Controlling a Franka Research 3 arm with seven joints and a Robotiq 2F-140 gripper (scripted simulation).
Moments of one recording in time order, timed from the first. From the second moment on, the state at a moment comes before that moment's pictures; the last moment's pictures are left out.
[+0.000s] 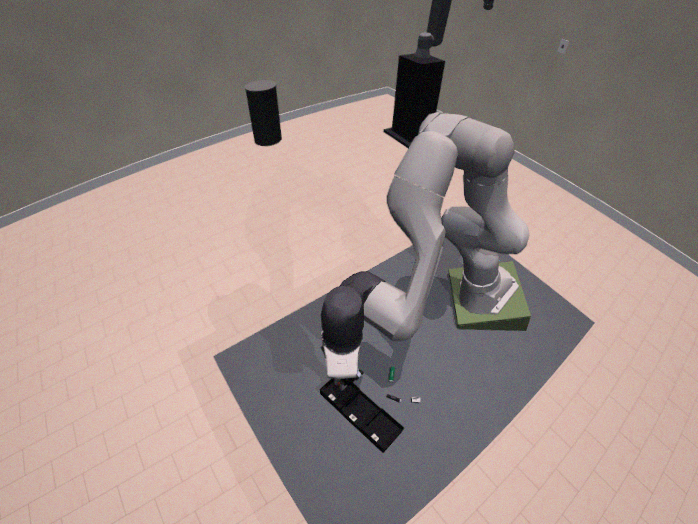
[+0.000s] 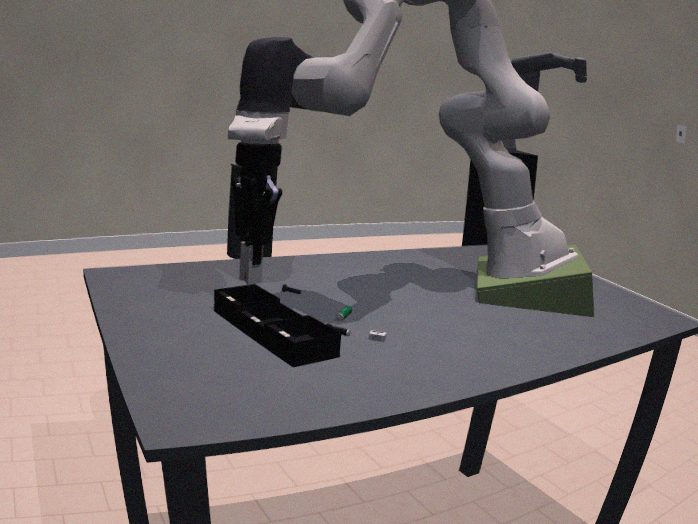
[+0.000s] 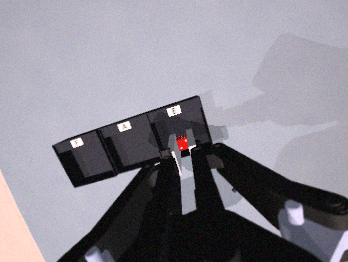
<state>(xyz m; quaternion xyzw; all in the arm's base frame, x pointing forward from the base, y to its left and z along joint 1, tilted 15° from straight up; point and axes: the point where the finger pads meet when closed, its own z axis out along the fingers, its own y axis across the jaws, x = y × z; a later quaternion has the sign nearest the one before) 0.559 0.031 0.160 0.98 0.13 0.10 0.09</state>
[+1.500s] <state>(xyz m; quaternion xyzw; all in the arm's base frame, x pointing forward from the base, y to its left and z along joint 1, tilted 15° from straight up) 0.569 0.025 0.117 0.98 0.13 0.10 0.09</state>
